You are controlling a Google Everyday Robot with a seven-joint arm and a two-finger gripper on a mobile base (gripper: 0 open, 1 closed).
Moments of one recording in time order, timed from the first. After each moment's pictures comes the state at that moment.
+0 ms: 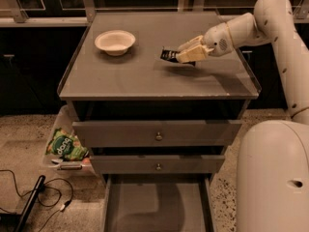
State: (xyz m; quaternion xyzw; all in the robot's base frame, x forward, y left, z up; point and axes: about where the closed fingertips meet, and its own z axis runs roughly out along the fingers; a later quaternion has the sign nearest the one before) arm 0.712 -0.122 0.878 -0.52 0.69 0.35 0.37
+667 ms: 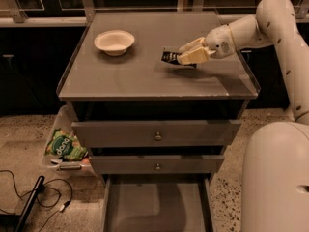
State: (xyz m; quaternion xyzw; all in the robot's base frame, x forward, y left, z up) arm 0.704 -0.124 0.877 -0.52 0.68 0.36 0.37
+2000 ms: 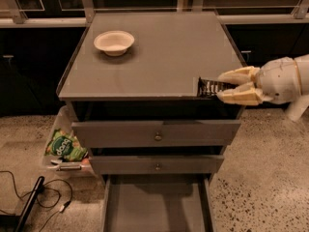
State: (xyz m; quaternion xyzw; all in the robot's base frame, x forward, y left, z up) arm 0.523 -0.197 0.889 -0.56 0.66 0.26 0.43
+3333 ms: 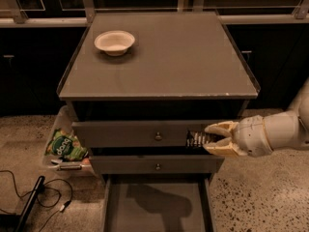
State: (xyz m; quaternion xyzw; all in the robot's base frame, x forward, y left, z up) arm 0.464 -0.178 0.748 -0.55 0.71 0.24 0.37
